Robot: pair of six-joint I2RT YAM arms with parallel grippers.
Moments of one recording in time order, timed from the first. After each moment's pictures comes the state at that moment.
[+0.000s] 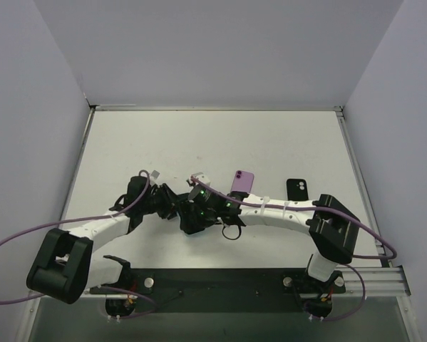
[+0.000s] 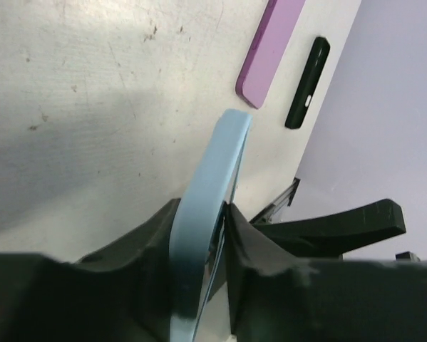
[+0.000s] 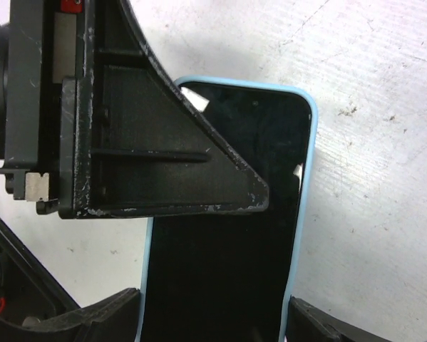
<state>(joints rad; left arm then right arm) -0.34 1.24 0.40 0.17 0.53 -1.11 1.12 1.67 1.09 -0.29 0.08 0.63</state>
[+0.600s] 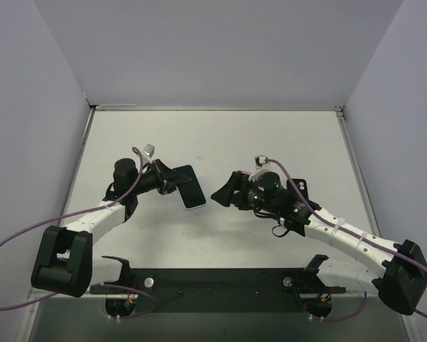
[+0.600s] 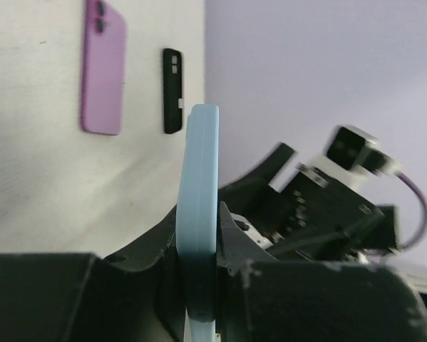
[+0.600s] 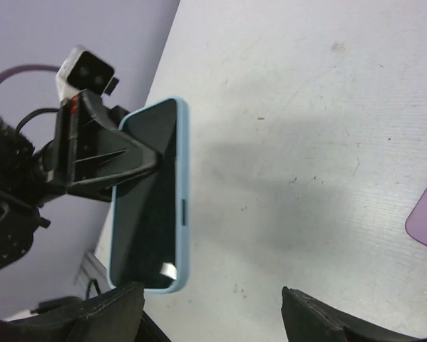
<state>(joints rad) -0.22 1.27 0.50 0.44 0.77 -1.24 0.88 1.12 0.73 -0.08 -0.02 0.81</state>
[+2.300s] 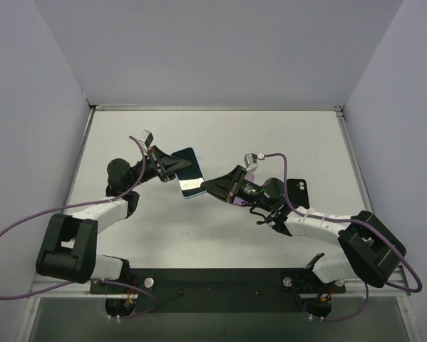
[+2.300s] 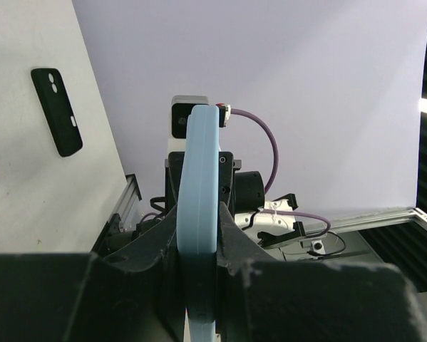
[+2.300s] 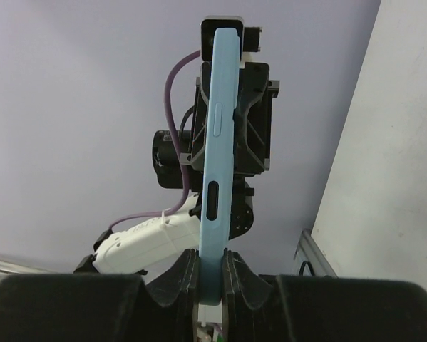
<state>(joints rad) -0.21 1.37 0.54 1.07 0.89 -1.66 0.76 1.35 0.47 1.03 -0.36 1.44</state>
